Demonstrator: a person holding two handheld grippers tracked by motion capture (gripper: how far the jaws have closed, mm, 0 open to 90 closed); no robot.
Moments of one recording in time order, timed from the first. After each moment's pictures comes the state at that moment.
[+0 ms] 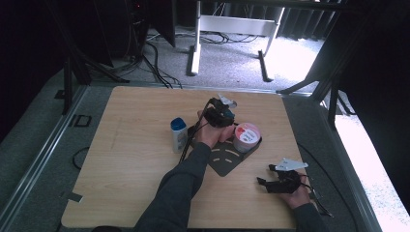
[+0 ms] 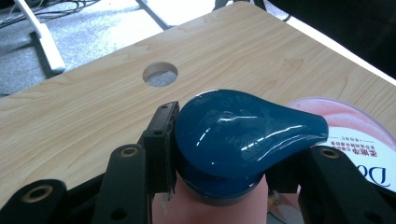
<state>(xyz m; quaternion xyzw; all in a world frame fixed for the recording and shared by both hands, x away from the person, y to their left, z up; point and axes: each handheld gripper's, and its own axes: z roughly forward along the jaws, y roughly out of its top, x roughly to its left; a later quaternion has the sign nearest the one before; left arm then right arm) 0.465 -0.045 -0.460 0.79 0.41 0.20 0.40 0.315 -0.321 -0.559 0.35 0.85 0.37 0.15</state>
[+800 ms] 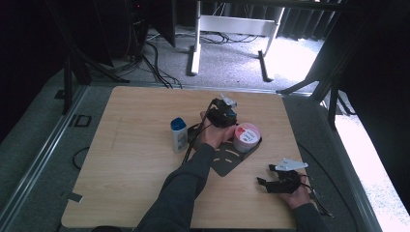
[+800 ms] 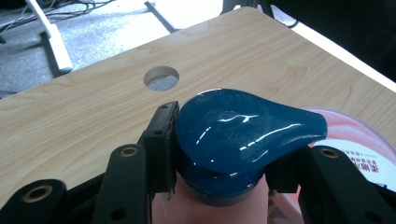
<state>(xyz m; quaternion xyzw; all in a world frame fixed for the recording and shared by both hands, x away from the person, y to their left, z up) 0.463 -0.055 -0.461 0.78 0.43 0.21 0.40 0.315 -0.321 -0.559 0.35 0.85 0.37 0.15</state>
